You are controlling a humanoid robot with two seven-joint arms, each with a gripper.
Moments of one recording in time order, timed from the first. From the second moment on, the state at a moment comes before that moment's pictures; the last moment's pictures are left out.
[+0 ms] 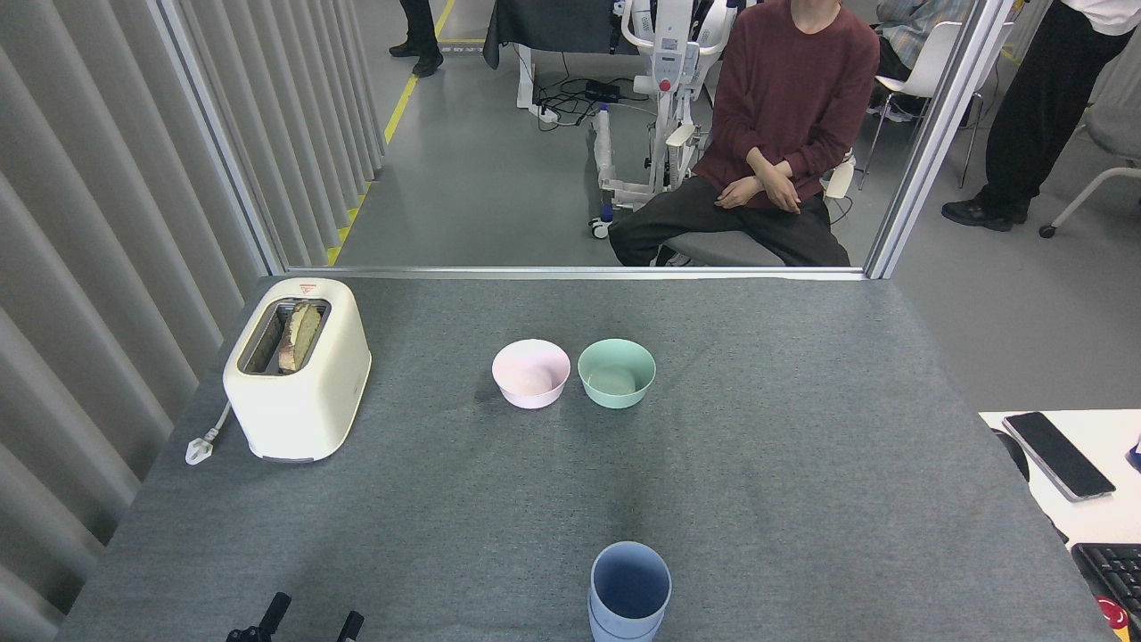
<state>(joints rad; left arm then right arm) 0.14 0.23 -0.06 -1.14 -1.34 -0.40 0.71 0.41 0.04 -0.22 -1.53 1.52 -0.33 -0.44</state>
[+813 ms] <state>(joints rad) 0.53 0.18 0.11 -1.59 -1.27 -0.15 0.41 0.50 0.03 -0.20 -1.59 1.52 -0.24 -0.52</state>
